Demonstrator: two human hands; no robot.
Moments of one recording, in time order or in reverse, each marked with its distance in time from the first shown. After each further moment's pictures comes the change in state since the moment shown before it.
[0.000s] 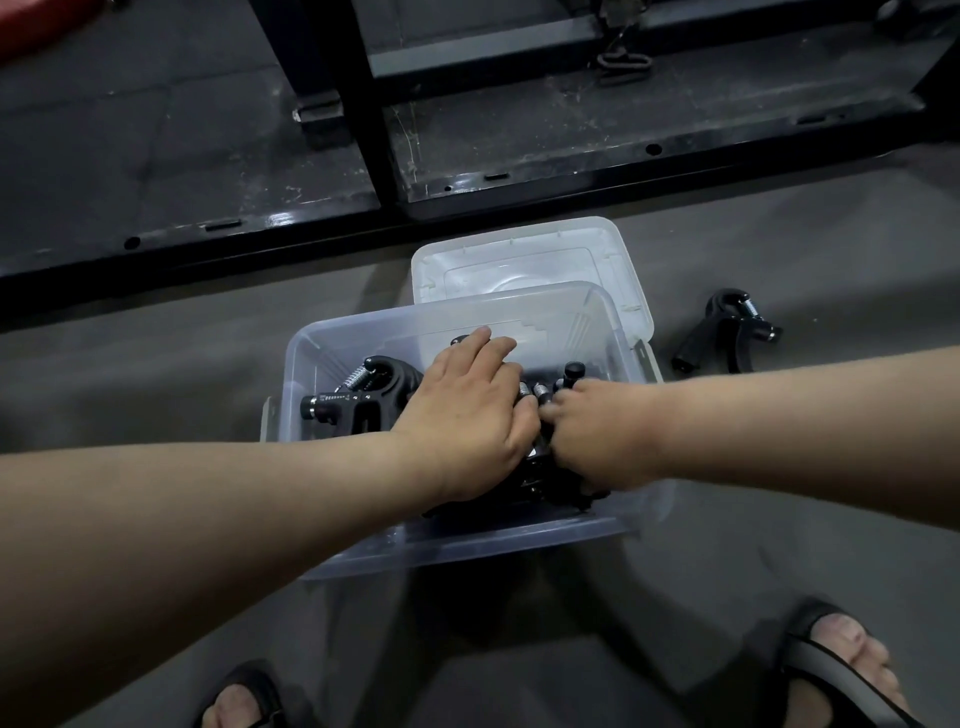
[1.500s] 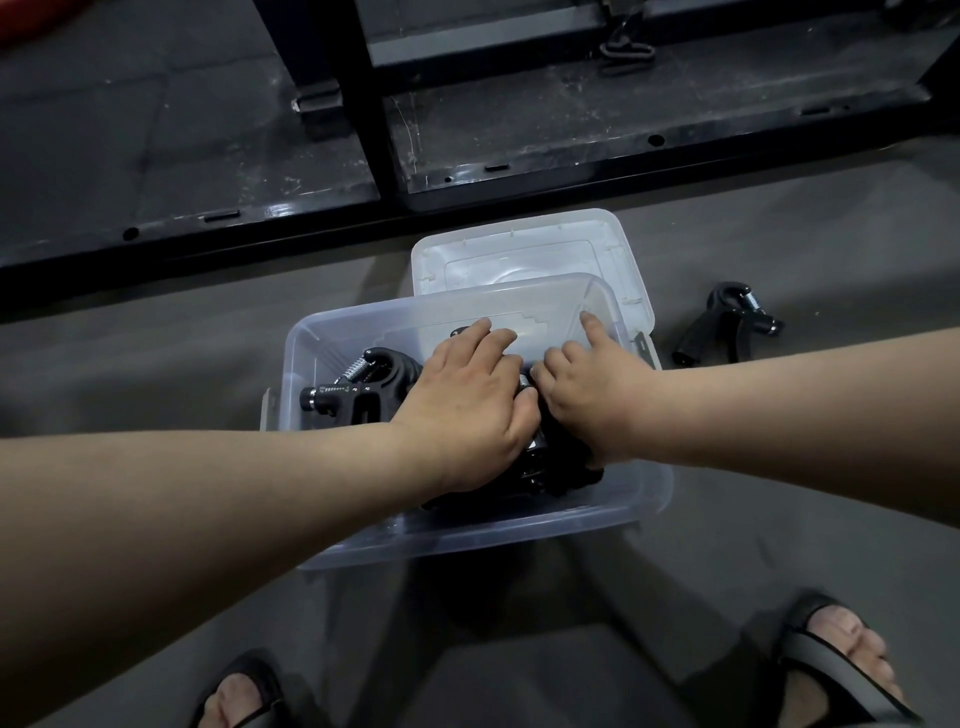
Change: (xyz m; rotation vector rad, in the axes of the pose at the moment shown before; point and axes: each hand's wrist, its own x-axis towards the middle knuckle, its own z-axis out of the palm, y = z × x) left_hand 0.001 0.000 0.004 0.035 0.025 0.012; right_hand 0.018 0.009 0.016 -0.102 0.058 0.269
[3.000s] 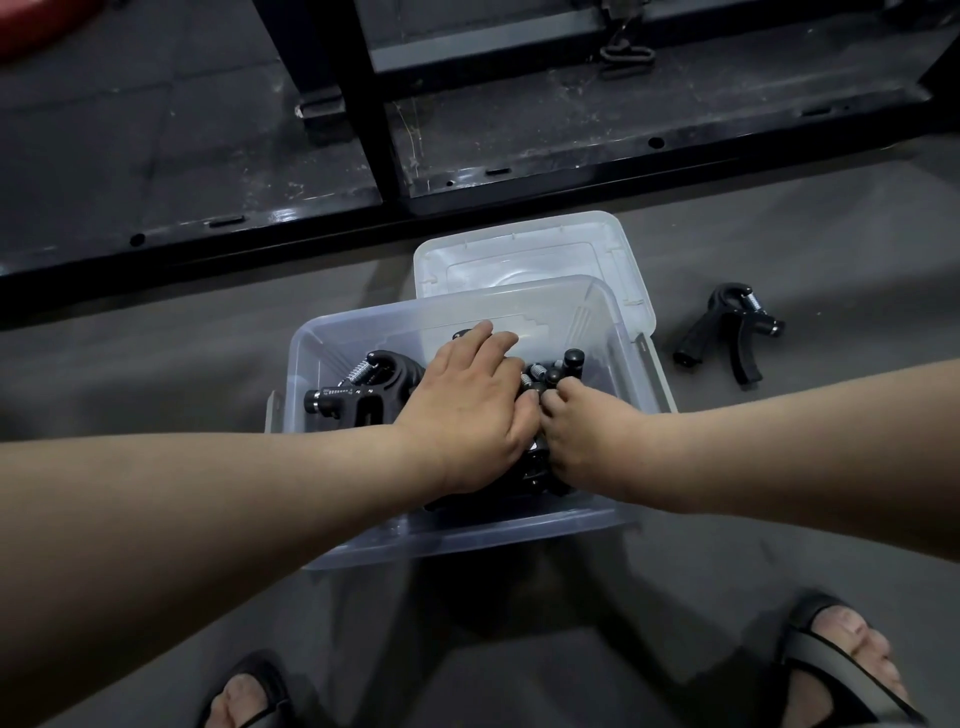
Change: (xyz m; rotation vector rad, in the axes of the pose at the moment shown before) left_hand 0.000 0.001 -0.002 0.001 -0.006 0.002; right_hand -0.010 -0.027 -0.002 -0.204 0.092 -0.240
